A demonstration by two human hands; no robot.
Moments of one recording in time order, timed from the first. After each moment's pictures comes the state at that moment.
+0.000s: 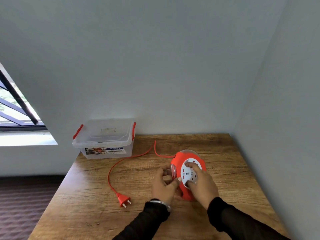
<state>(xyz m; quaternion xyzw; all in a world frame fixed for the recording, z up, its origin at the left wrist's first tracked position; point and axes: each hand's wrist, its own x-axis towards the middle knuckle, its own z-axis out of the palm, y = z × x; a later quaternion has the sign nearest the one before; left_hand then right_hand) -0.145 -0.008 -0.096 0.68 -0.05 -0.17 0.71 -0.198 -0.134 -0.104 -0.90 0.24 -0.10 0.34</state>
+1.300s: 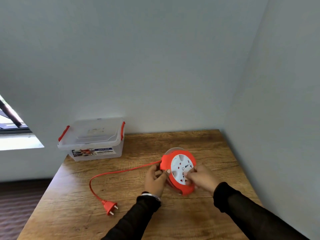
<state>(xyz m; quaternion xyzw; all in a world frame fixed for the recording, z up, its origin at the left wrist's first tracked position) -0.127 -0.024 -0.107 0.67 -0.05 -0.19 0.71 -0.203 -0.169 -0.069 -0.81 0.33 0.06 0.48</state>
